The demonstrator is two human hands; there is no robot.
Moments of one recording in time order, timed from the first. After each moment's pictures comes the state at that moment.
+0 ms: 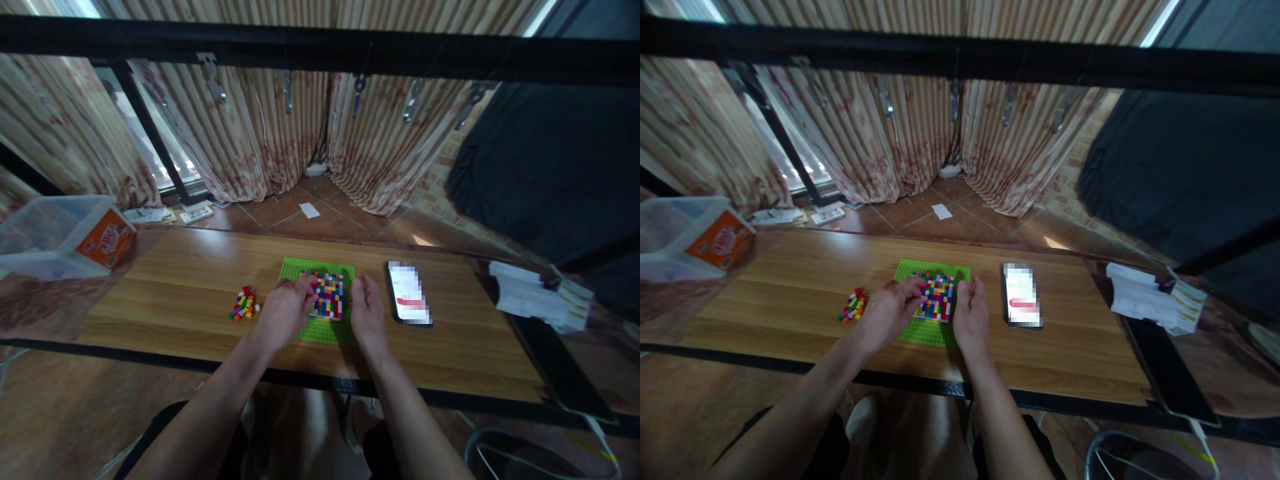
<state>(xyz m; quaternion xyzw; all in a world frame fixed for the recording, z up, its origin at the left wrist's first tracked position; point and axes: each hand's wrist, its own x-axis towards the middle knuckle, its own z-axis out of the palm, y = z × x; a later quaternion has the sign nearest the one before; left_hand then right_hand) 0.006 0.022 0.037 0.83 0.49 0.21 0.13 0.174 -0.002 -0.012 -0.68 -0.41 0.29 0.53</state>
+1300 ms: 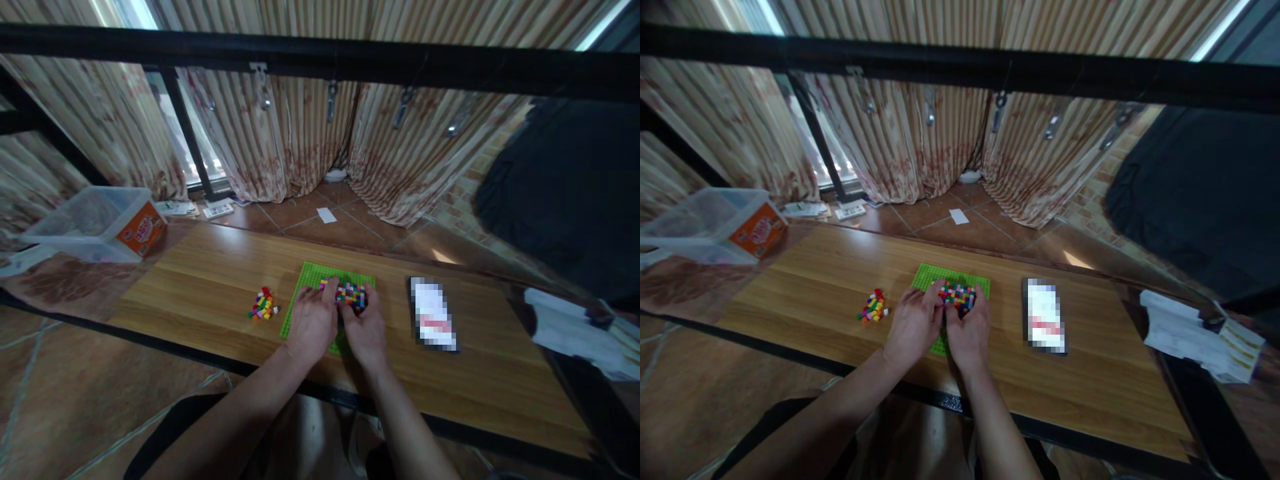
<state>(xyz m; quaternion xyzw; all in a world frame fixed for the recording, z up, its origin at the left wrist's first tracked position) 0.024 0.009 0.029 0.81 0.53 0.23 0.04 0.141 0.001 -0.009 -0.69 -0.47 0.25 0.49</state>
